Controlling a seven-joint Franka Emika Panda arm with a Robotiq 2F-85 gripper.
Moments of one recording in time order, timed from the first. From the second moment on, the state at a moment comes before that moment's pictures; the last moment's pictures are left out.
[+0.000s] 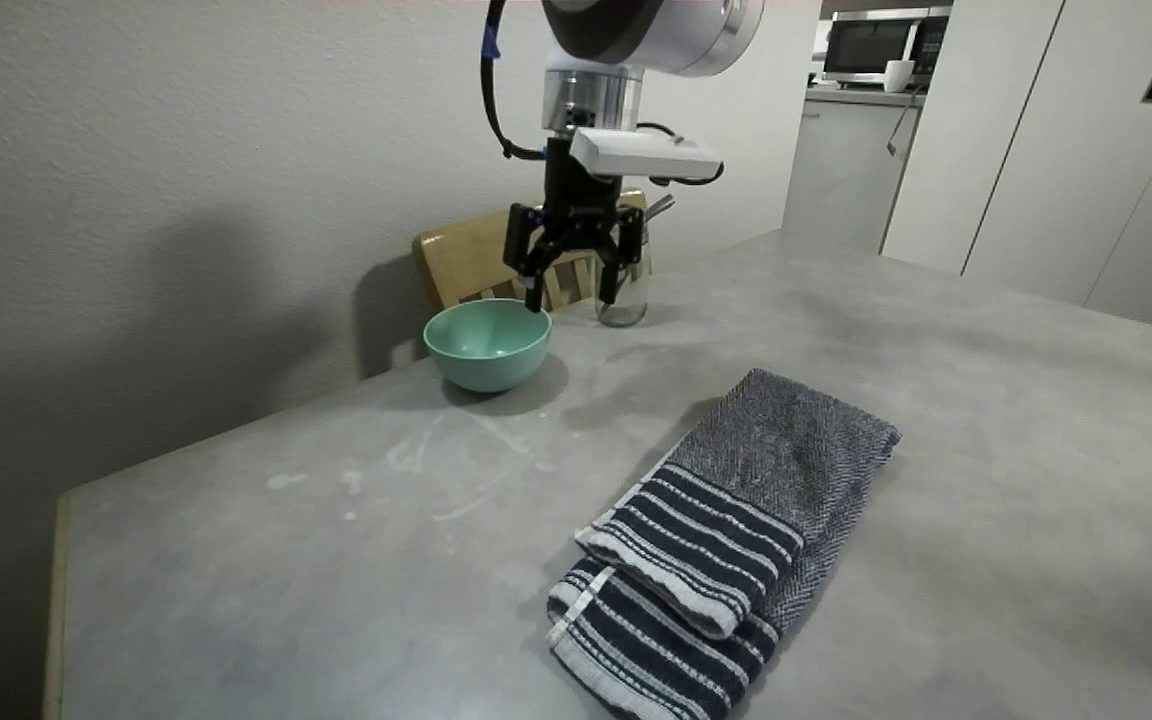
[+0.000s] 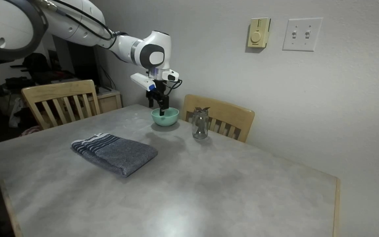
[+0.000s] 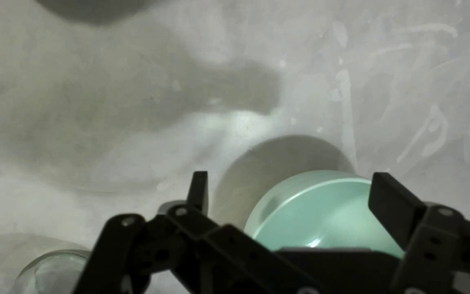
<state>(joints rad) 0.12 1.04 0.07 -0.91 0.11 1.98 0.21</state>
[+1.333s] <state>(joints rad) 0.24 1.24 -0.06 -0.62 -0.05 1.97 0.51</state>
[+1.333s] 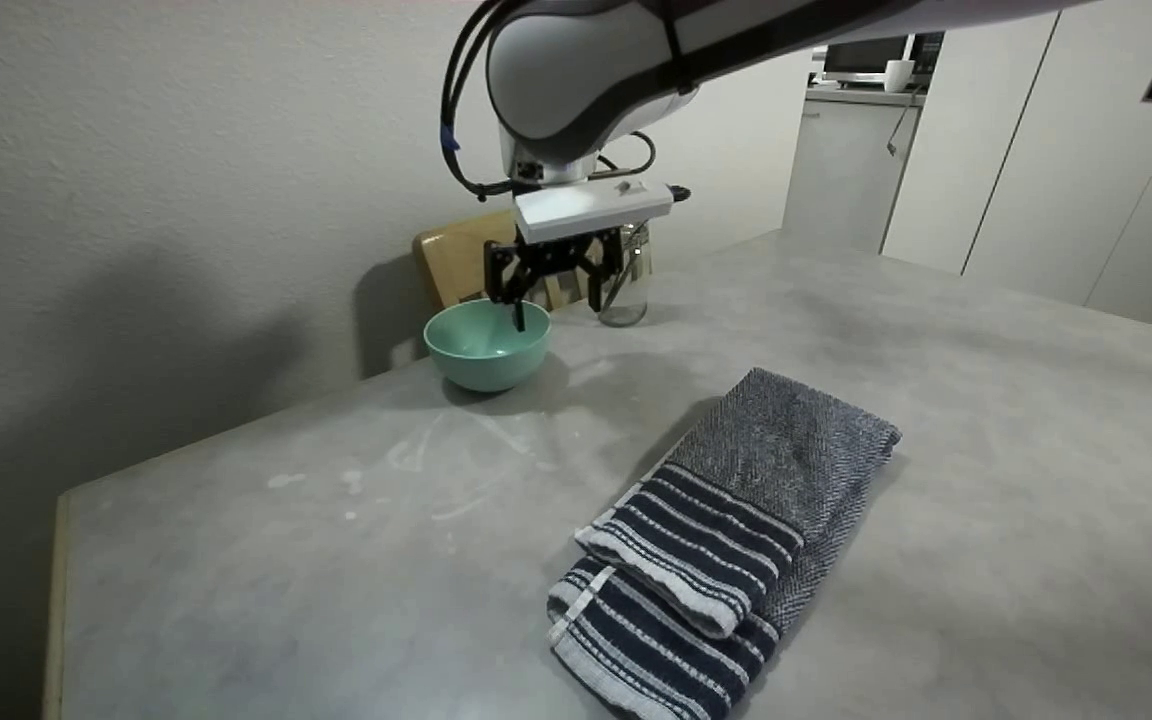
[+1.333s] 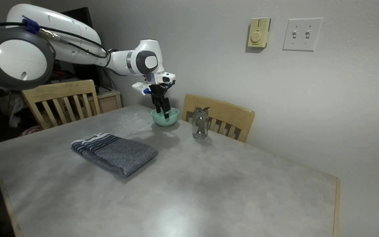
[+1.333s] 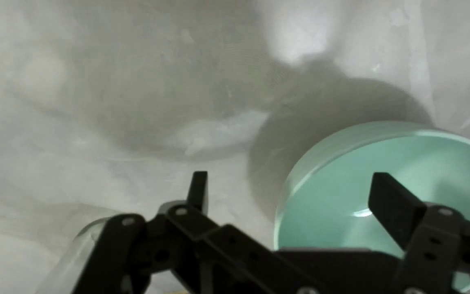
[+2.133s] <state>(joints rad) 0.18 1.28 -0.02 -0.64 0.01 2.06 0.68</state>
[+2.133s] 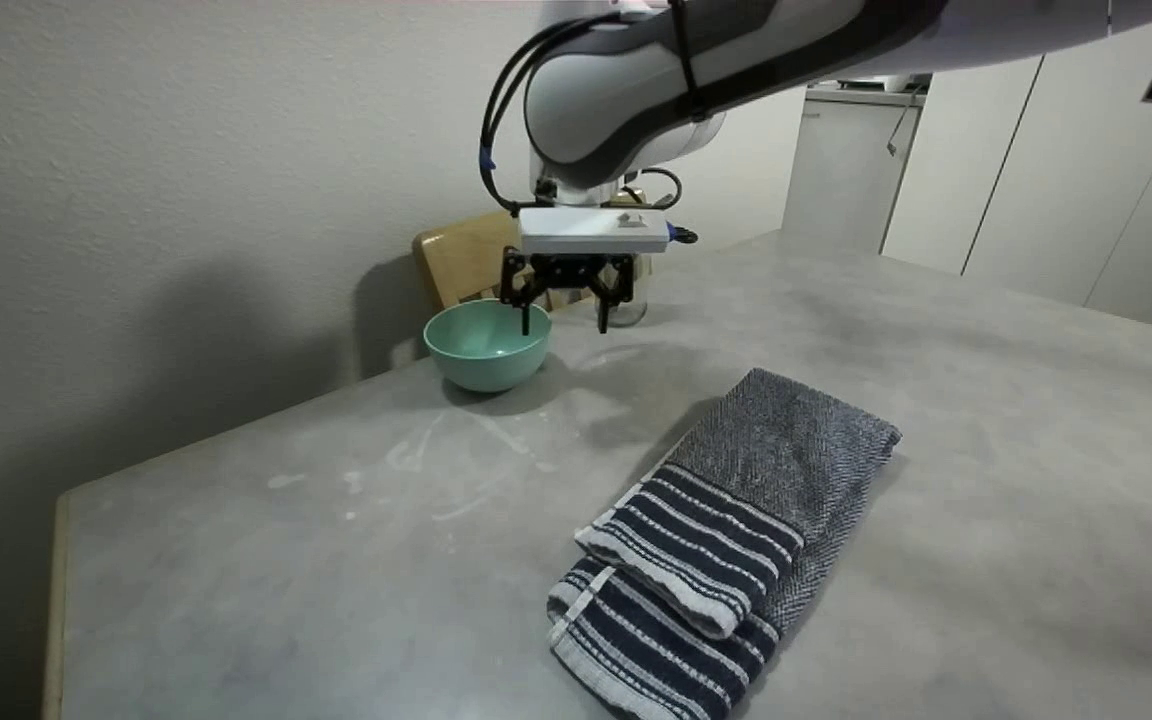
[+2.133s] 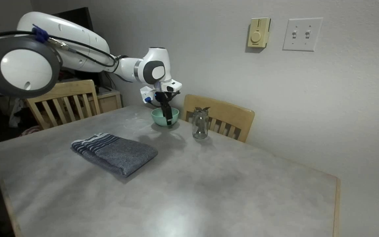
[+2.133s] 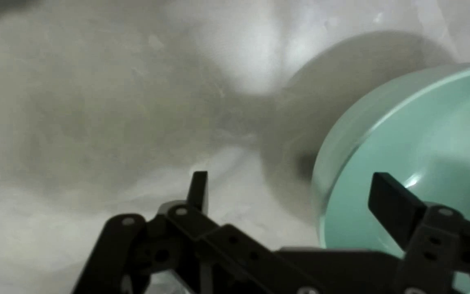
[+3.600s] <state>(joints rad) 0.14 1.25 0.08 -0.63 0.06 2.01 0.46</state>
